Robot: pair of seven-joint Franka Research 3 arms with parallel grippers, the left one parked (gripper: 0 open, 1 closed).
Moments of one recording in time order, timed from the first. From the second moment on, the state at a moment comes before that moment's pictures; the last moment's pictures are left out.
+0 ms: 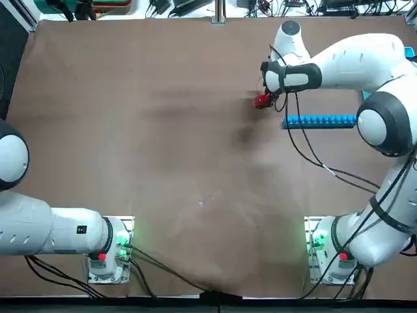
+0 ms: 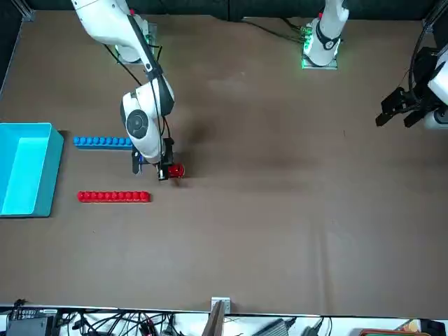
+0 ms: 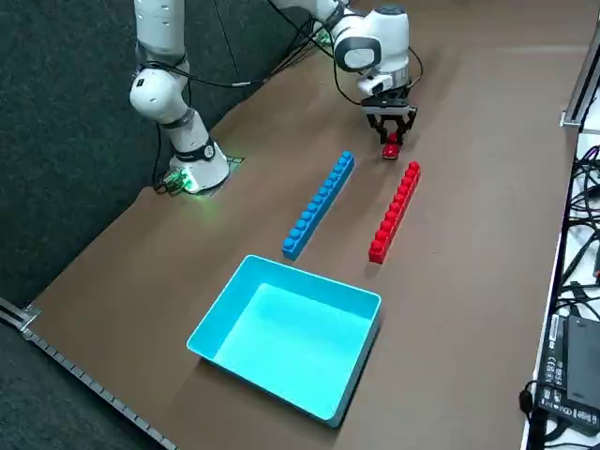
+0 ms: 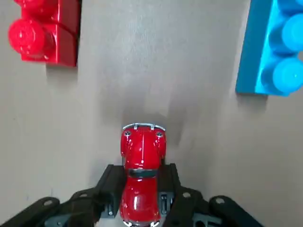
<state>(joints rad) 0.44 0.47 0.00 -2.00 0.00 2.46 1.86</state>
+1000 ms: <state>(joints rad) 0.53 0.50 0.00 -1.94 0.00 2.48 1.97</state>
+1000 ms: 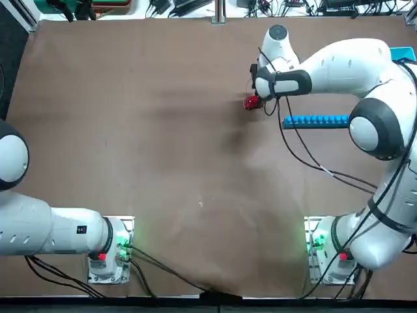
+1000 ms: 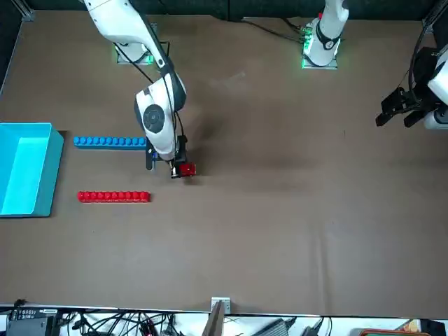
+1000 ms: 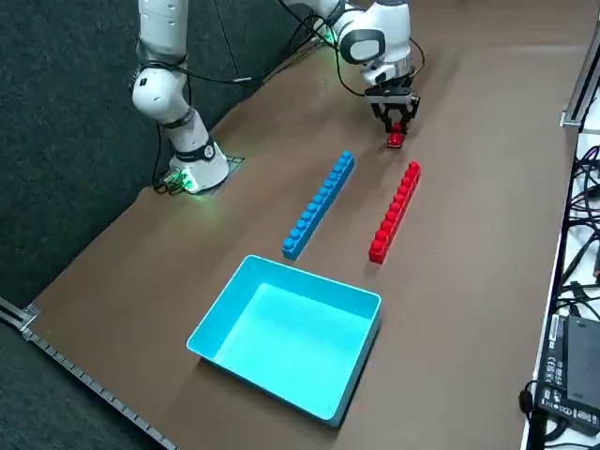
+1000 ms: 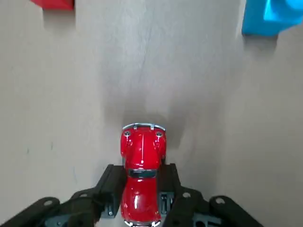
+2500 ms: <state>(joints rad) 0.65 0.61 0.00 -1.77 0.03 2.46 2.11</state>
